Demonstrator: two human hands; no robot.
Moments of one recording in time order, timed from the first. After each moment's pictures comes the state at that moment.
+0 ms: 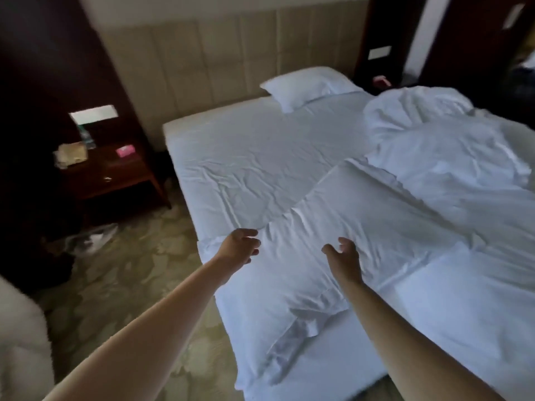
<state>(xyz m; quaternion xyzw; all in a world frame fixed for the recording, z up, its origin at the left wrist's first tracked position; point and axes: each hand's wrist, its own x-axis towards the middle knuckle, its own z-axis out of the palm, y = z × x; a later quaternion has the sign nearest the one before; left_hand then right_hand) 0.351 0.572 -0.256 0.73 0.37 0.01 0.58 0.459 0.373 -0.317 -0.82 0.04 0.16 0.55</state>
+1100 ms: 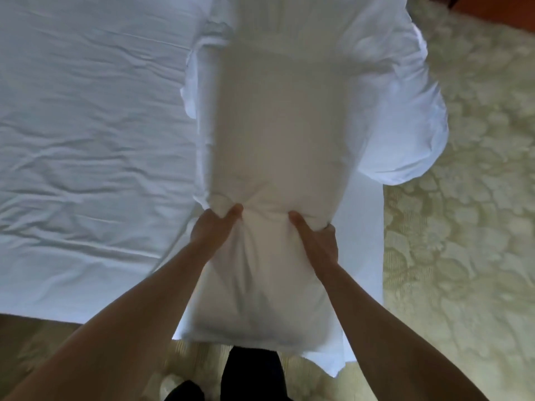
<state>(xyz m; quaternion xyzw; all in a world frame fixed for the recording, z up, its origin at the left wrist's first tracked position) 0.596 0.692 -0.452 0.87 0.12 -0.31 0.37 0.486 0.511 -0.449 -0.66 0.56 0.07 0.49</state>
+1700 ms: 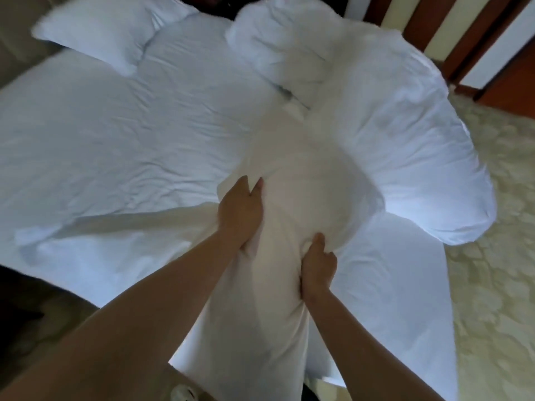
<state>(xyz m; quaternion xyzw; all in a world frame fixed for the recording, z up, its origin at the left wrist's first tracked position) 0.676 0.890 -0.290 0.91 0.01 -0.07 0.40 0.562 0.787 -0.336 -0.59 0.54 -0.11 0.59</state>
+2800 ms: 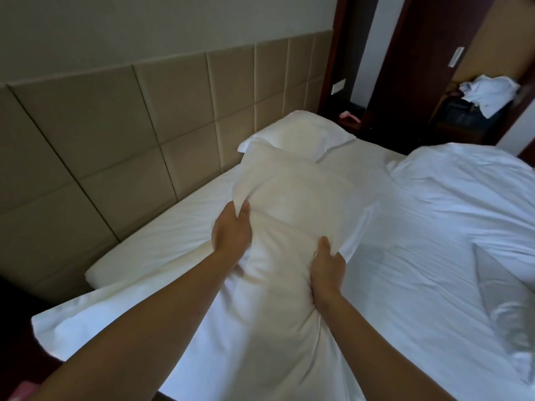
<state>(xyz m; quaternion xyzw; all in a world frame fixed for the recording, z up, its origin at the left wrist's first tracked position) 1.040 1.417 -0.185 0.84 0.20 0.12 0.49 1.007 1.256 -0.227 -0.70 0.31 -0.06 0.65</state>
